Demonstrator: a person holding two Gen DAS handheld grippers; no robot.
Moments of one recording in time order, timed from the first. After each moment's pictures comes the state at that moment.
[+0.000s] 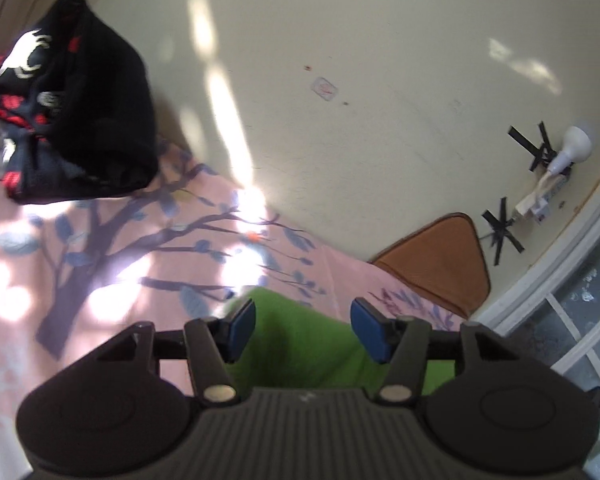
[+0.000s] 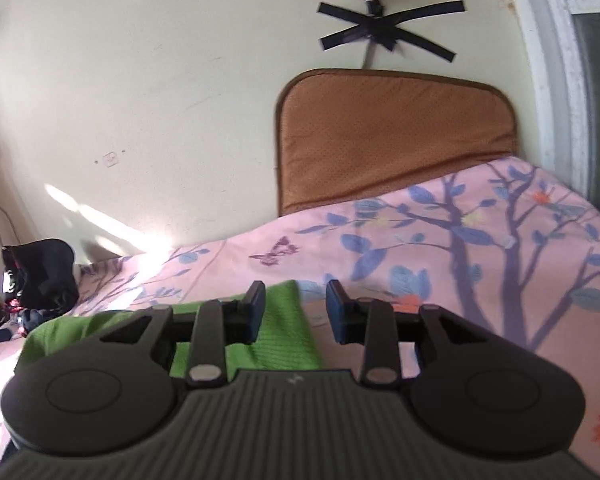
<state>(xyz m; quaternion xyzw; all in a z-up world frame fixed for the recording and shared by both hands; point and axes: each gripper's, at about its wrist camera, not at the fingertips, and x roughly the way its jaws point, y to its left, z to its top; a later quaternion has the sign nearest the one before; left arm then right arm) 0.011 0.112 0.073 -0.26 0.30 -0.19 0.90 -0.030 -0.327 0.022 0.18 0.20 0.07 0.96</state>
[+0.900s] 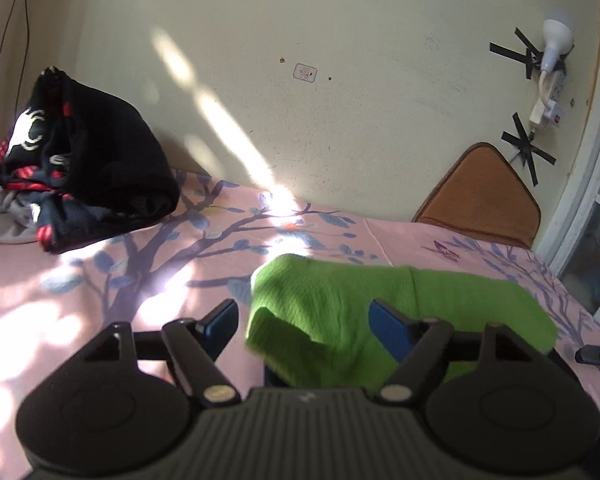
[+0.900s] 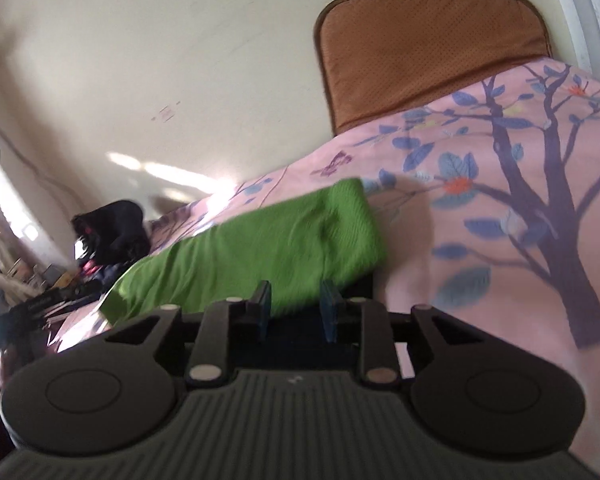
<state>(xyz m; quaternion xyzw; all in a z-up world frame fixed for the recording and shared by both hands) -0.047 0.104 0.044 -0.08 0.27 -0.14 0.95 -0.116 -0.346 -0.016 0.25 0.28 0.18 0.91</state>
